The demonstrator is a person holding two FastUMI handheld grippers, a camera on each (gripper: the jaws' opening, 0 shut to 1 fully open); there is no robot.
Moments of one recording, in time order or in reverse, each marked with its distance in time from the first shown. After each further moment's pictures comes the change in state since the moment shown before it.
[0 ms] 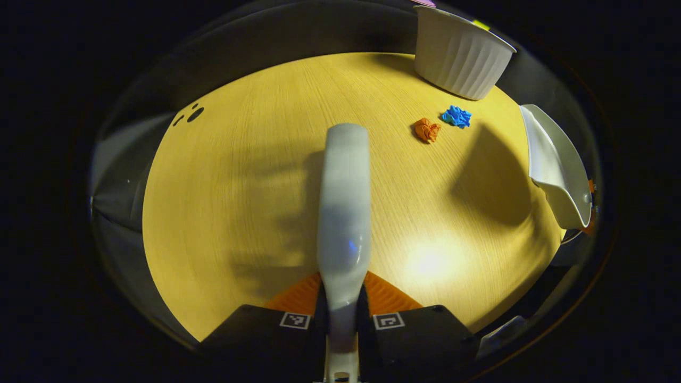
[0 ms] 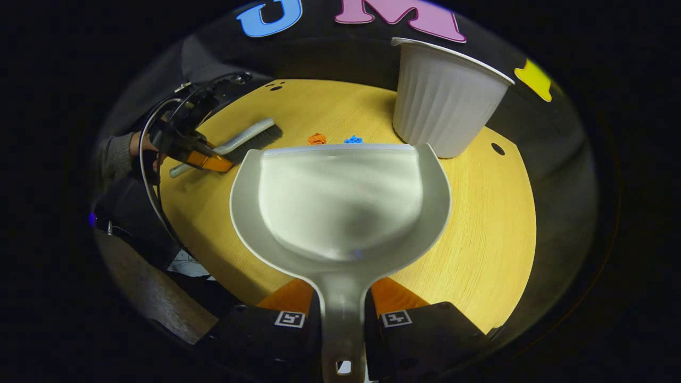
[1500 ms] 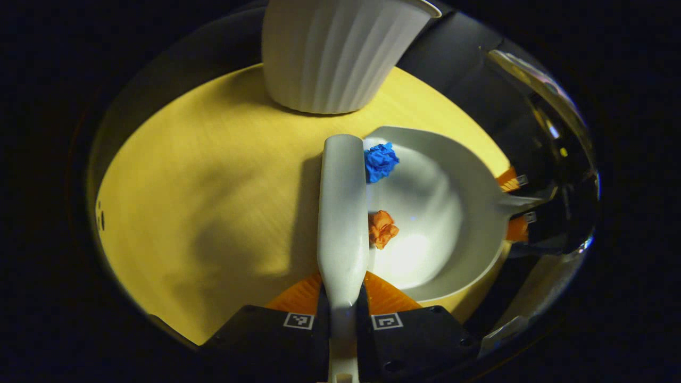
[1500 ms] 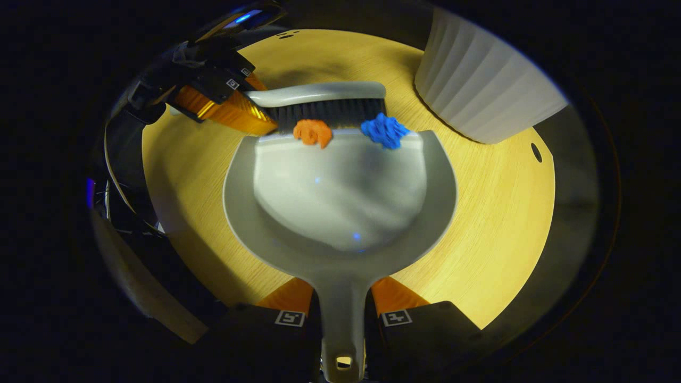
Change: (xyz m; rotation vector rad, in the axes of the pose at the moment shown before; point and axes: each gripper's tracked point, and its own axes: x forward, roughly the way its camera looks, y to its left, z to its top) left arm -0.003 -0.185 0.101 0.295 0.031 -0.537; right arm 0.062 -0.054 -0.016 -0.160 0.256 0.051
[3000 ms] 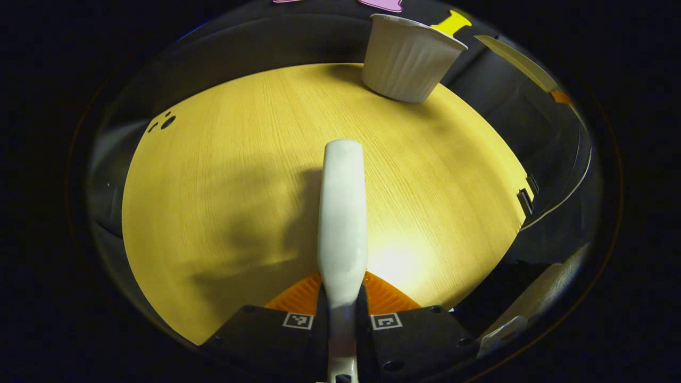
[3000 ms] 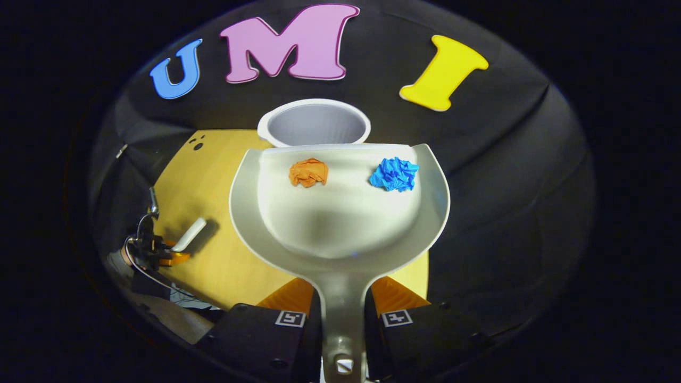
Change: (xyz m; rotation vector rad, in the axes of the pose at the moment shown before) left arm -0.030 0.065 -0.156 -0.277 -0.155 0.284; right arm -0.297 -0.128 0.050 0.430 -0.306 -0.398
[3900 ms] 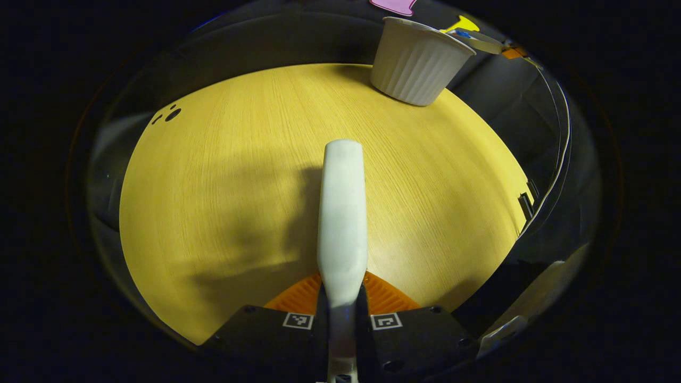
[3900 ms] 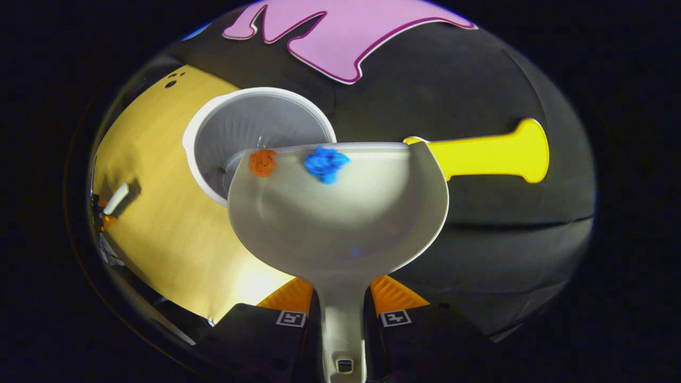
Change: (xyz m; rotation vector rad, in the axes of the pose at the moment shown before) left arm -0.001 -0.002 -0.009 -0.048 -0.015 0.006; right arm 0.068 -0.052 0.132 -0.512 0.218 -0.253
